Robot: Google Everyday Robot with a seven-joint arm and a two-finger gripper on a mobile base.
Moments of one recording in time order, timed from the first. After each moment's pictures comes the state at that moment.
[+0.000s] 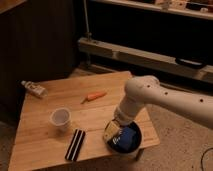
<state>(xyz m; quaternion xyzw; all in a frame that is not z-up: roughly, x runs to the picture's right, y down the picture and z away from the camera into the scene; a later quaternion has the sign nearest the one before) -0.013 0.171 0.641 -0.44 -0.02 0.33 0.83</state>
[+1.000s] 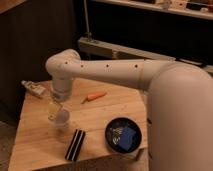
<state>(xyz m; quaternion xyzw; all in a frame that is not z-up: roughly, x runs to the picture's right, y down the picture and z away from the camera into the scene) -0.224 0.051 0.699 -0.40 -0.07 0.22 0.89</state>
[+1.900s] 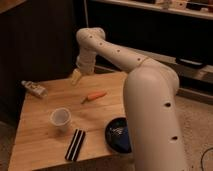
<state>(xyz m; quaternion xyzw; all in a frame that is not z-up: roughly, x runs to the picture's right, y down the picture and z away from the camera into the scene) -0.100 -0.061 0.803 -0.38 0.00 0.39 0.84</state>
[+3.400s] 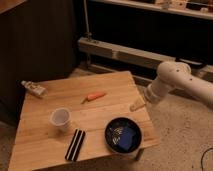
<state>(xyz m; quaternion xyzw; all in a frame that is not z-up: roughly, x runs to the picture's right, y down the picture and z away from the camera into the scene) 0.190 0.132 0.702 -0.36 0.07 0.55 0.75</state>
